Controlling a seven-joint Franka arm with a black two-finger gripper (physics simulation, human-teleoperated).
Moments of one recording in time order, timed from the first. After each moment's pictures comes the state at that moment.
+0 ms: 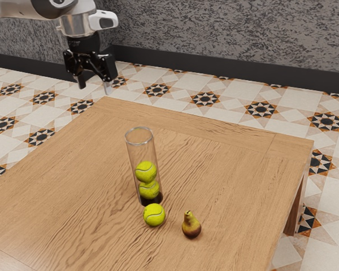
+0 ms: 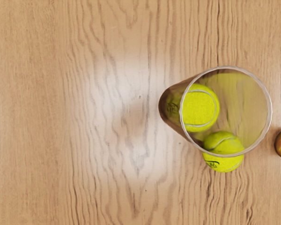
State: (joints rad) arm -0.21 0.07 0.20 -1.45 -0.02 1.48 0.01
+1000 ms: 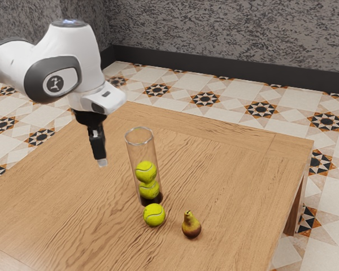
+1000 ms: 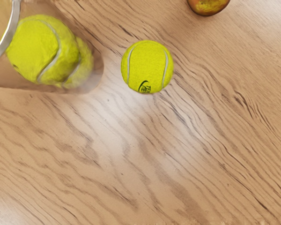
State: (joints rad) arm -0.26 -0.30 0.05 -2.15 0.06 1.85 0.57
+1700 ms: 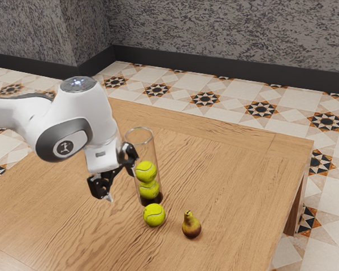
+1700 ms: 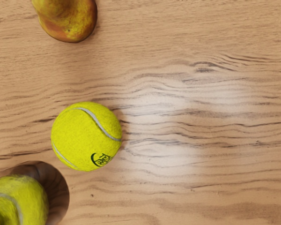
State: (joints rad) arm -0.39 -0.31 0.09 -2.45 0.10 2.27 1.31
